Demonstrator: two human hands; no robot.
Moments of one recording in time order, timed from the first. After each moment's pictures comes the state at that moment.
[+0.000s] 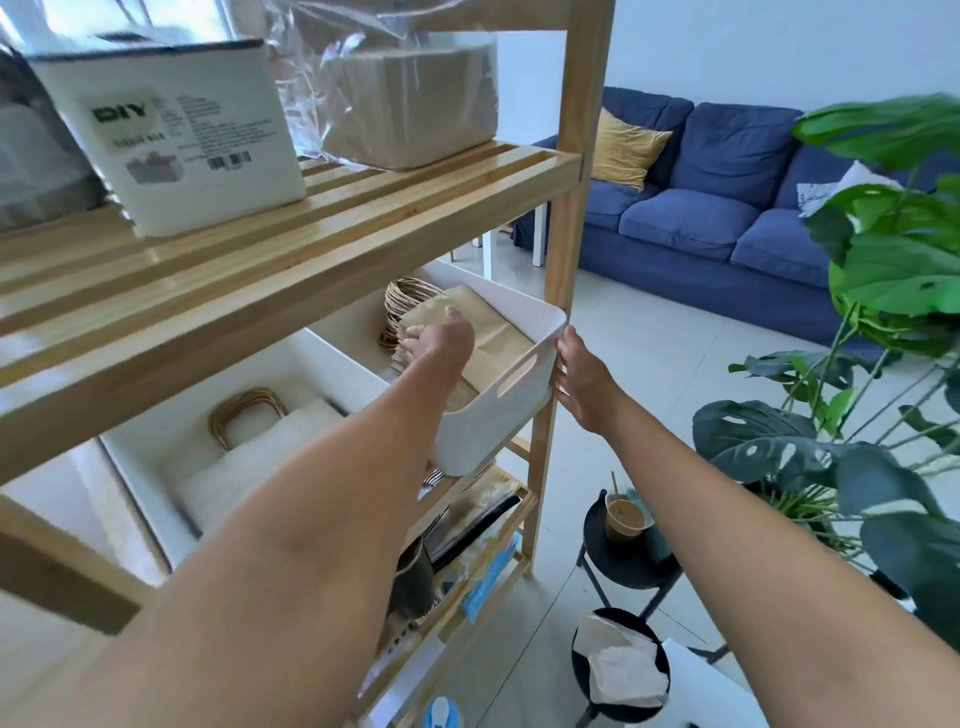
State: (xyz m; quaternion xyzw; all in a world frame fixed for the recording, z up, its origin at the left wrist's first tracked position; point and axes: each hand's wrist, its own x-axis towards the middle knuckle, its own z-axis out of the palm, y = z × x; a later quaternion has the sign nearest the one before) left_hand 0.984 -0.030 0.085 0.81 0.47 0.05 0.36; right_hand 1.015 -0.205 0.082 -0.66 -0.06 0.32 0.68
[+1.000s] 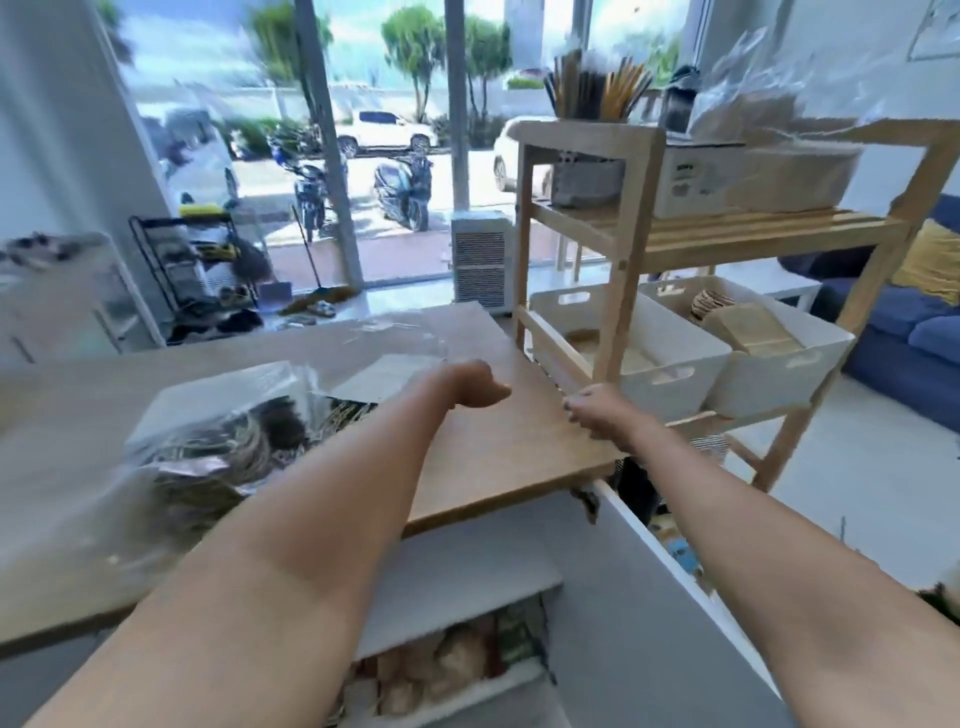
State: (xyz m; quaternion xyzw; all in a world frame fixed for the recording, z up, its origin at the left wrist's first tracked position) left_hand 0.426 -0.058 0.180 0.88 0.45 -0.06 0.15; right_hand 0.584 -0.148 0.126 -0.81 -0.36 0.29 0.35
